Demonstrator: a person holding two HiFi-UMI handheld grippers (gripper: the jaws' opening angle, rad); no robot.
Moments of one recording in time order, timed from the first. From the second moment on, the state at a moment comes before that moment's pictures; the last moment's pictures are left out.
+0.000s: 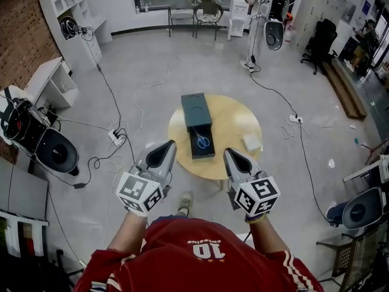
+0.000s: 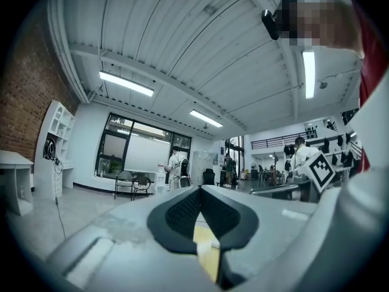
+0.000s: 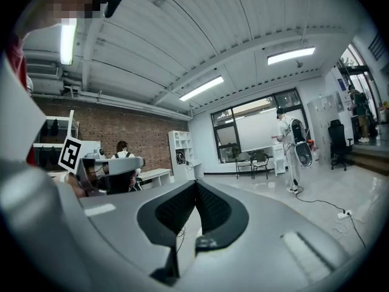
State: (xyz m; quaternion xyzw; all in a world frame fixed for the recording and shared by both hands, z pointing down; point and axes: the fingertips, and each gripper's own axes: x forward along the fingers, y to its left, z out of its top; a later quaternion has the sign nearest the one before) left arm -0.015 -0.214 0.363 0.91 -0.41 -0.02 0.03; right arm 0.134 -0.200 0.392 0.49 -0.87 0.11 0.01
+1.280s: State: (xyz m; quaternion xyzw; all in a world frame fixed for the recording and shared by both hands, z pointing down) left arm -0.021 -0.313 0.392 0.91 -0.41 0.01 0.06; right arm 0.114 -0.322 0.530 0.44 -0.87 0.17 0.16
